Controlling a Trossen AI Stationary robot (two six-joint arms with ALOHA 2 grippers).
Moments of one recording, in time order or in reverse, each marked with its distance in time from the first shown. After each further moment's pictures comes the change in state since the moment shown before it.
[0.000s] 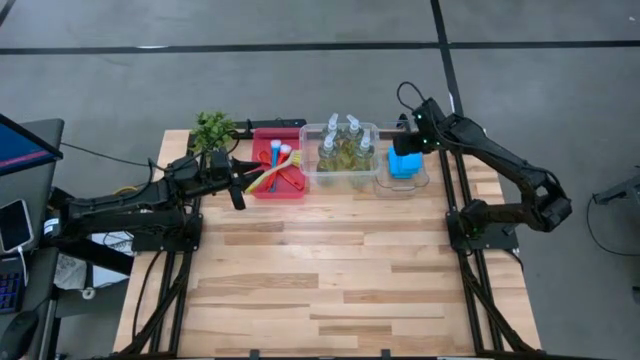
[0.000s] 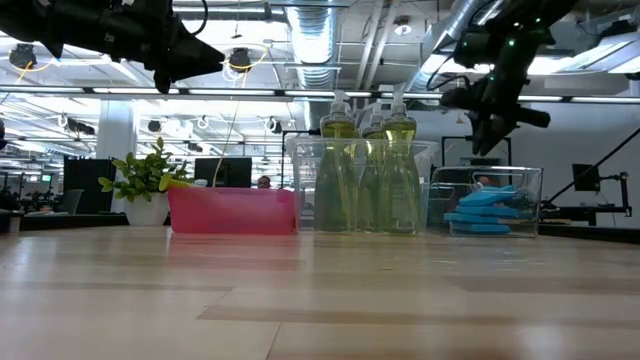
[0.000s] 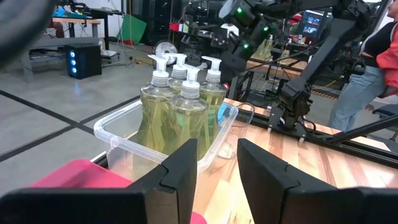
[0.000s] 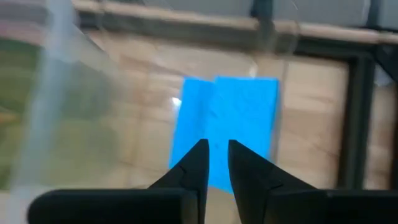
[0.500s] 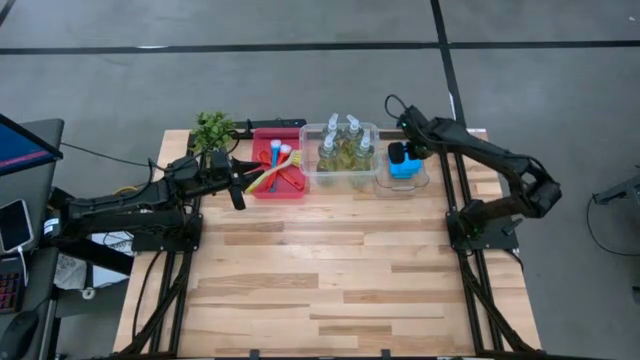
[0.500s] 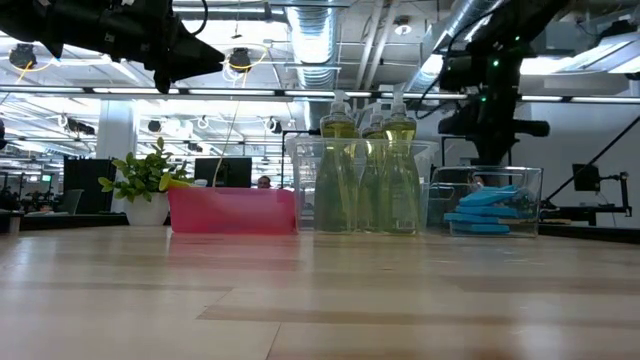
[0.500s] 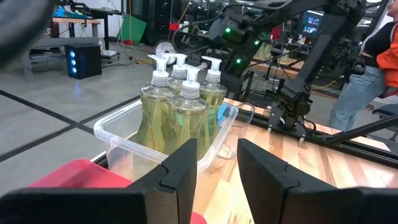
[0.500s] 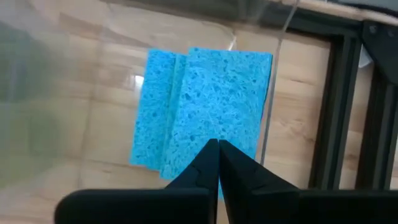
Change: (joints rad) left arm 0.000 0.000 0.000 0.000 0.000 0.000; right arm 0.069 0.136 0.000 -0.043 0.128 0.013
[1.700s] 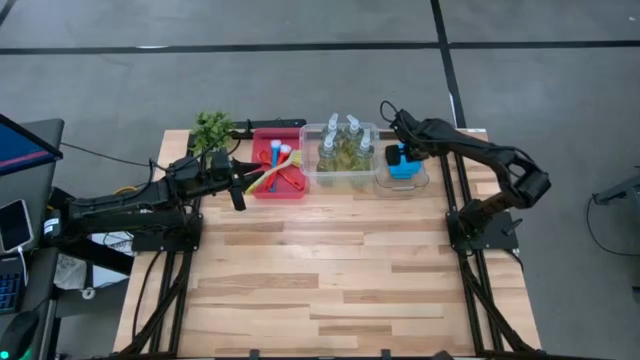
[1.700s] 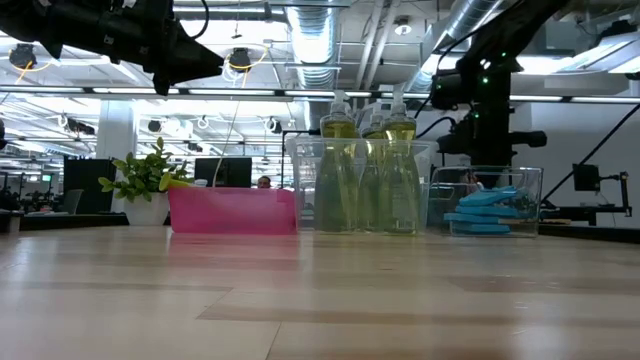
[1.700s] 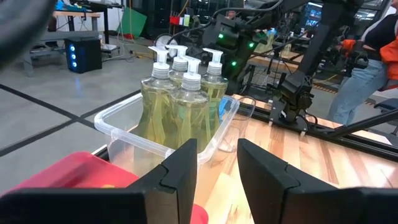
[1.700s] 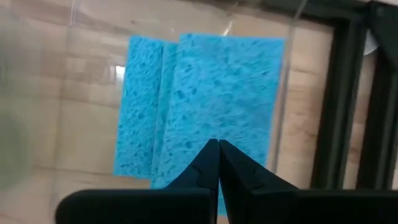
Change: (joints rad) left arm 0.000 0.001 0.000 -0.026 0.000 0.000; right arm 0.015 0.105 0.000 0.012 0.043 0.047
